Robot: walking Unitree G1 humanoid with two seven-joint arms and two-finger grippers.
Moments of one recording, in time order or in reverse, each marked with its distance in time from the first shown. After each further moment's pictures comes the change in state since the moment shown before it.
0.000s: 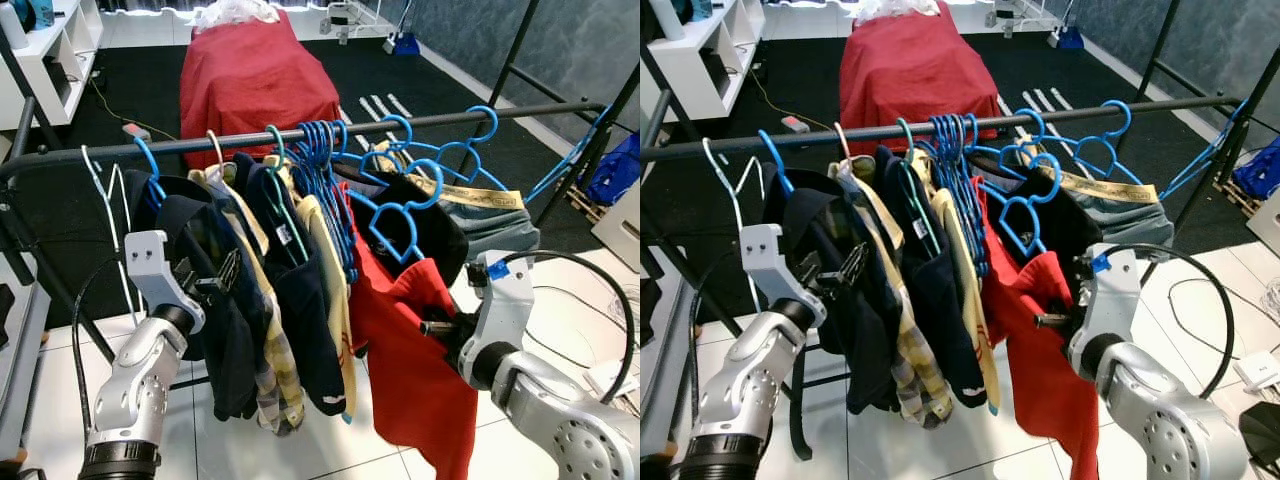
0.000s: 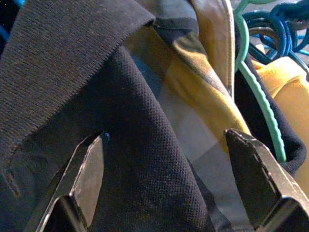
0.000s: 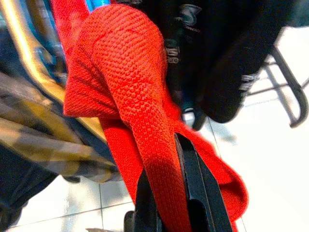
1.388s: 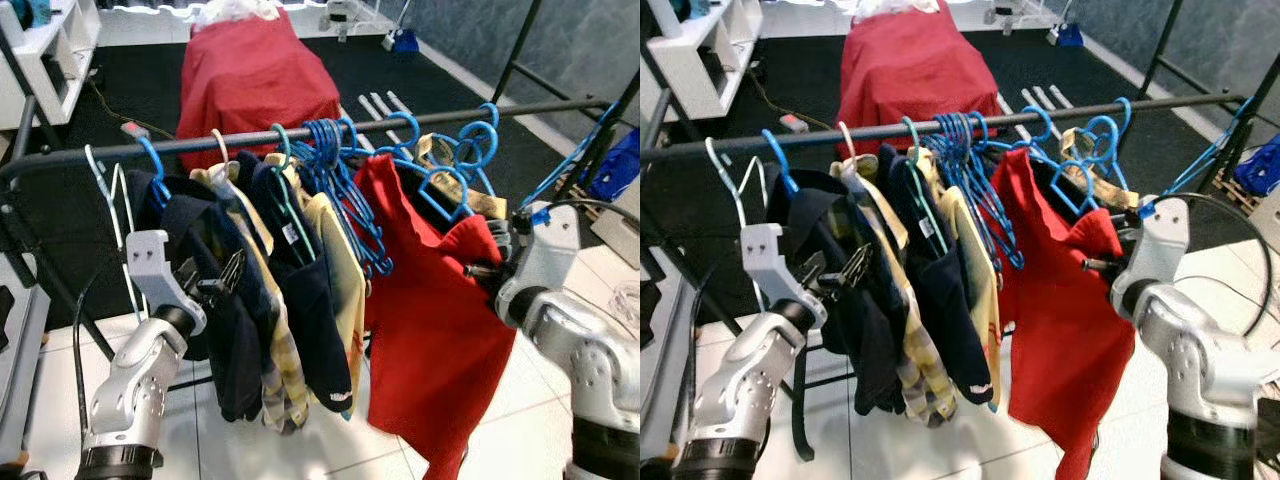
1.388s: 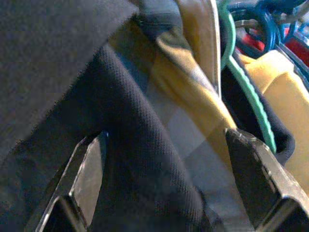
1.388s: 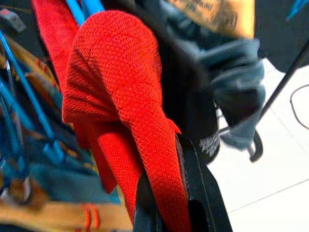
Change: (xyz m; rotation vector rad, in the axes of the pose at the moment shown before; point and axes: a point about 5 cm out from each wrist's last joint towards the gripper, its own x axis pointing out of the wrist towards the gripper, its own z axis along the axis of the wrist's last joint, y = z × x) left arm -0.001 -0.006 0.002 -0.005 0.005 -0.035; right arm 0.060 -0.046 0.081 -0.025 -0.176 -0.071
